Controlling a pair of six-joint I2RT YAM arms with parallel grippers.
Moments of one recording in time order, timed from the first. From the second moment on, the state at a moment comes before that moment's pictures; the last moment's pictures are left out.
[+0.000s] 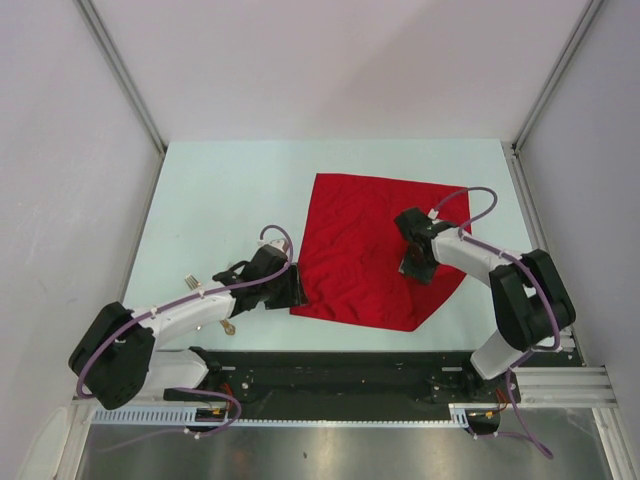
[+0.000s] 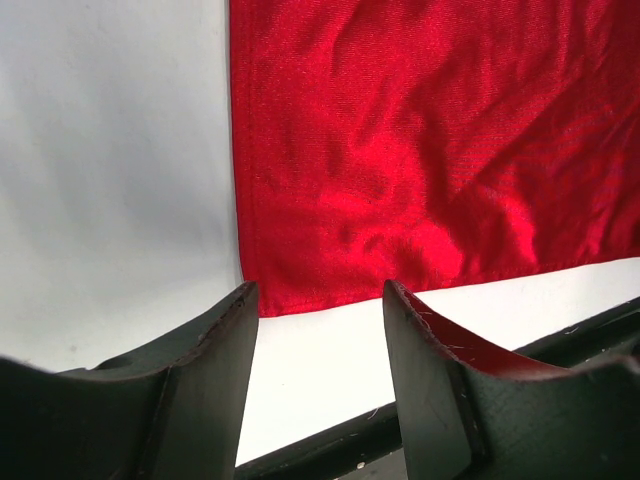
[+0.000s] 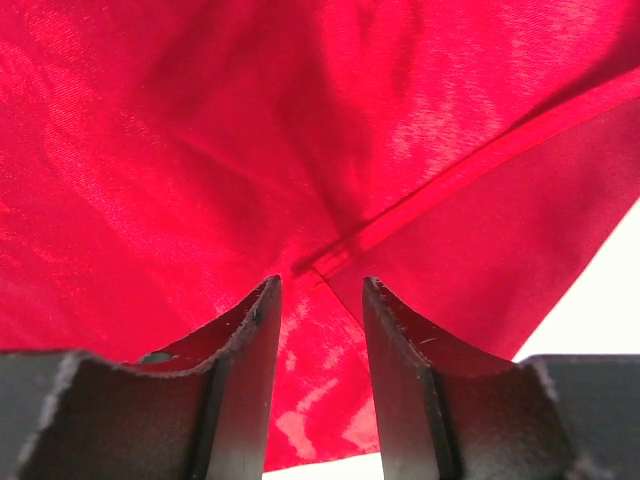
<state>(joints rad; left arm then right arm) -0.68 1.24 0.57 -0.27 0.03 -0.73 0.44 1.59 0.95 -0.67 0.26 0.91</state>
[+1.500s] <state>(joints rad) -0.68 1.27 0.57 -0.33 0.03 -0.71 0.26 0.84 0.64 -1.12 0.49 1.31</state>
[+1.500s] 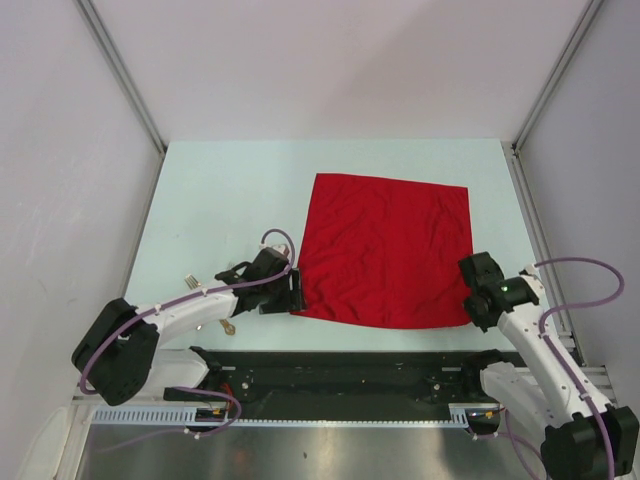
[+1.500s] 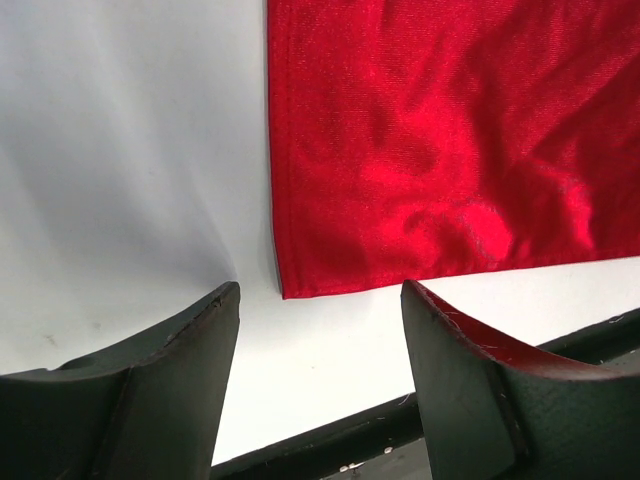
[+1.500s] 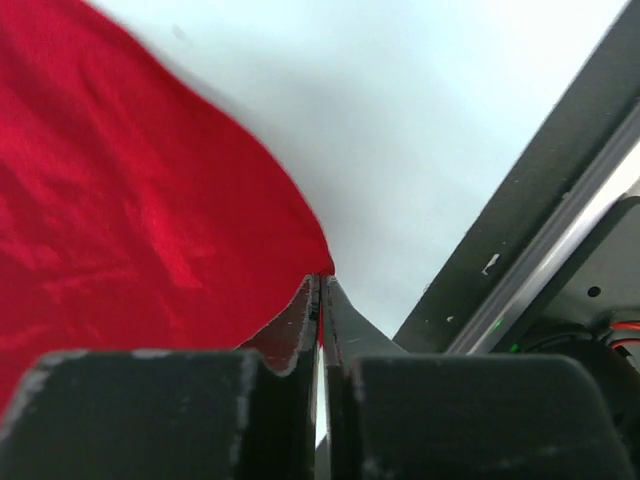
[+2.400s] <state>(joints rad) -0.69 1.32 0.59 -0.35 0.08 -0.74 0.23 0.92 0.66 -1.08 0.53 1.30</state>
